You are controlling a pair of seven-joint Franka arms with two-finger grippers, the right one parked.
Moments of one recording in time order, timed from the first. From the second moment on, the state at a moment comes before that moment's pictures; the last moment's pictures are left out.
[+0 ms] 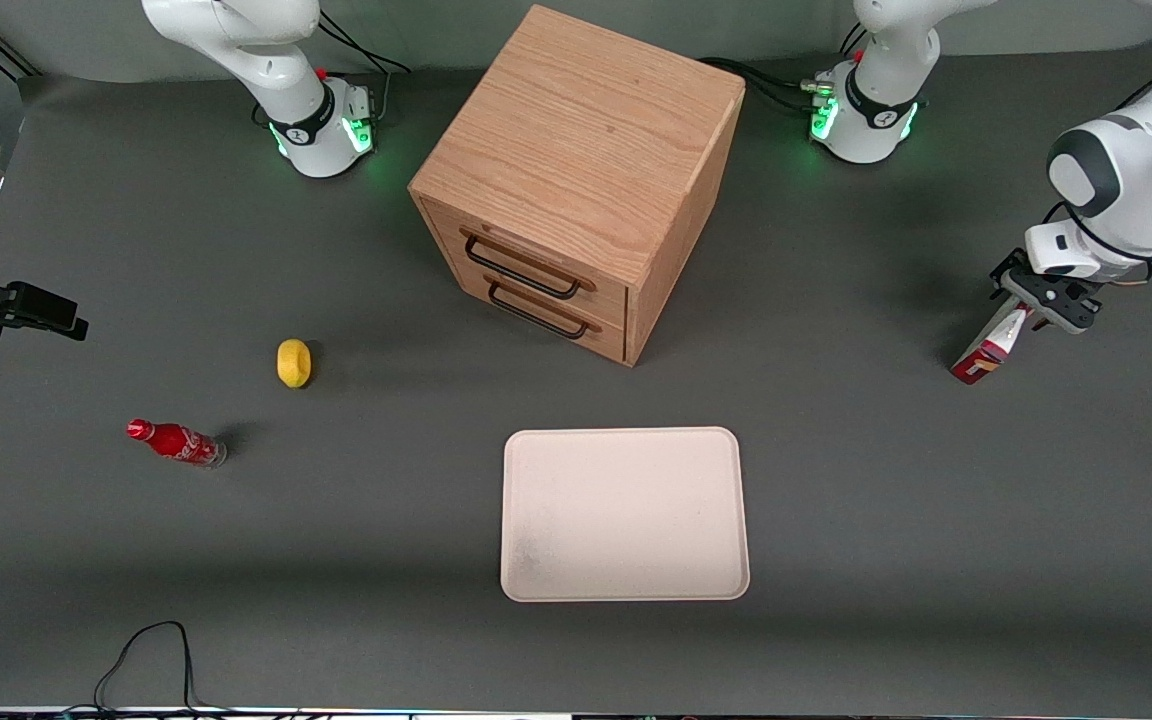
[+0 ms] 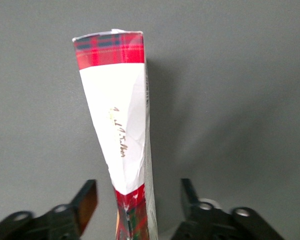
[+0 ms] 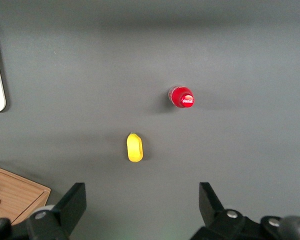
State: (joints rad) arm 0.32 0.04 0.06 -2.60 0.00 2.67 1.19
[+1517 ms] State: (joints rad) arm 0.33 -0.25 0.07 -1.89 0.03 1.63 1.07
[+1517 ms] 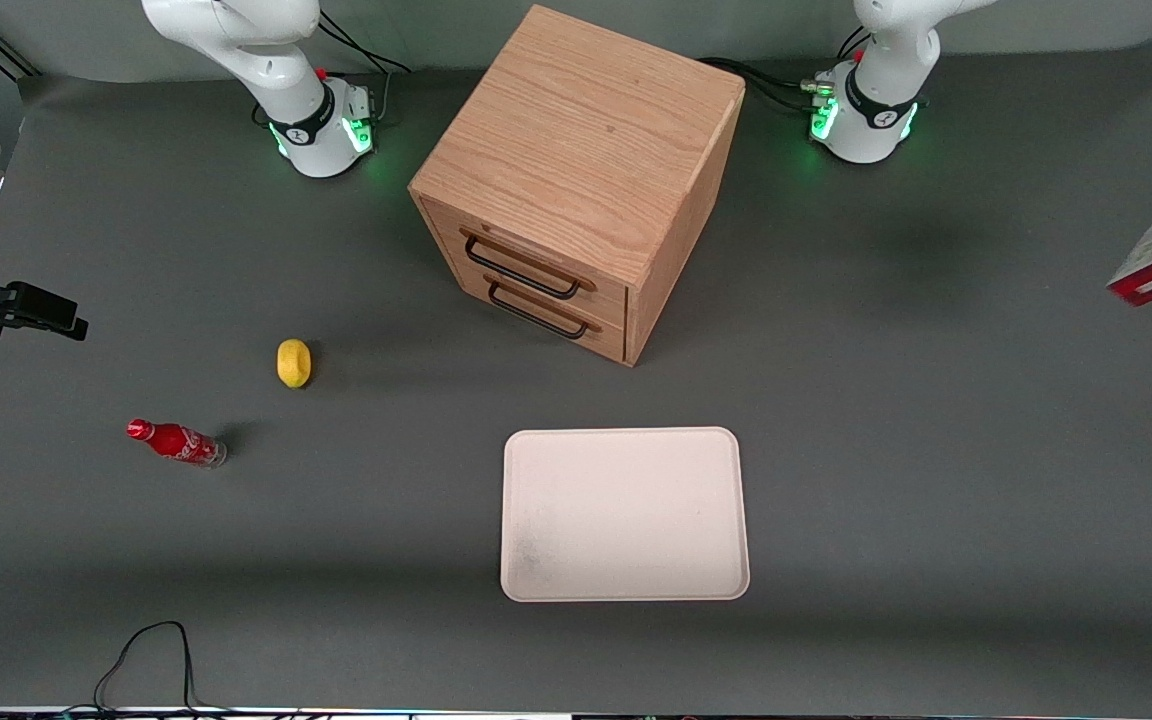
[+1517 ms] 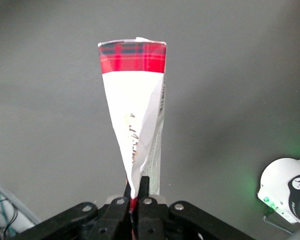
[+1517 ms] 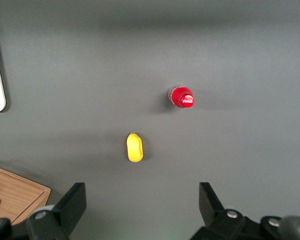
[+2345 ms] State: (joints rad) arm 0.16 0.10 -0.21 -1.43 0.03 1.48 0.12
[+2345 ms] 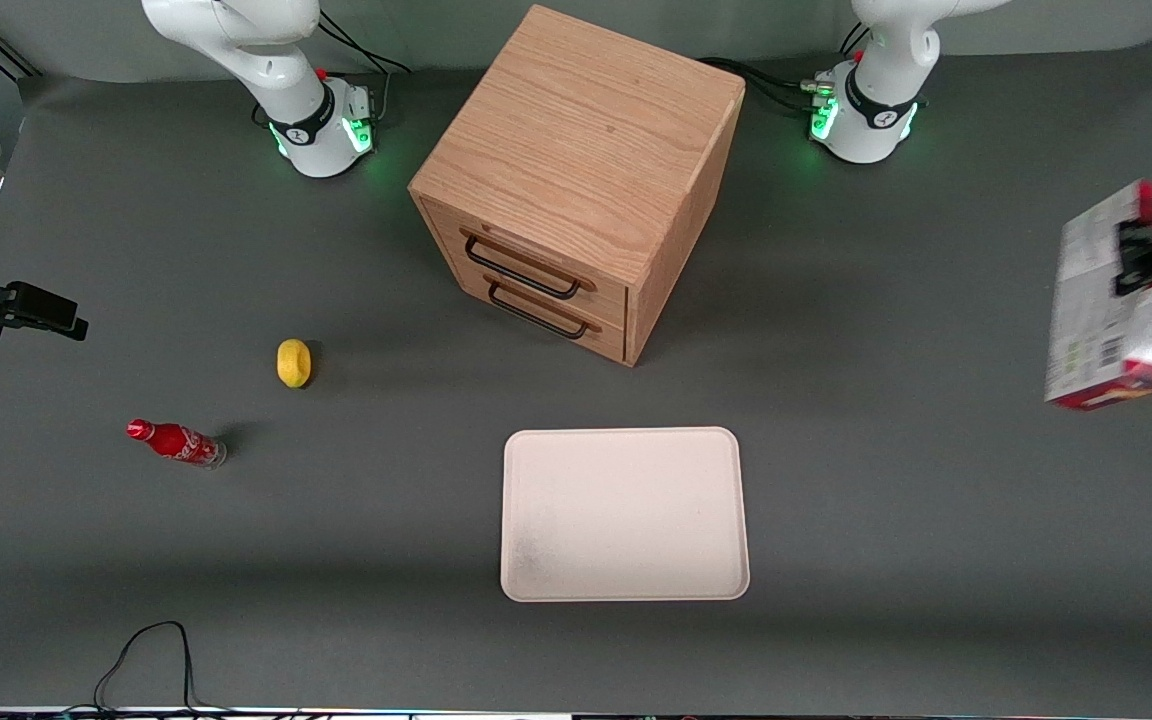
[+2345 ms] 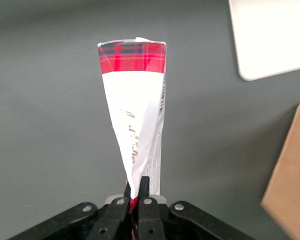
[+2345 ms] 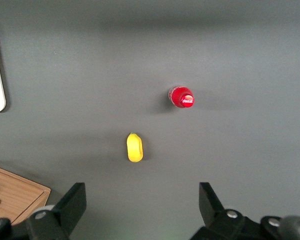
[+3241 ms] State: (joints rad) arm -0.32 0.58 -0.26 -0.98 0.08 1.53 -0.67
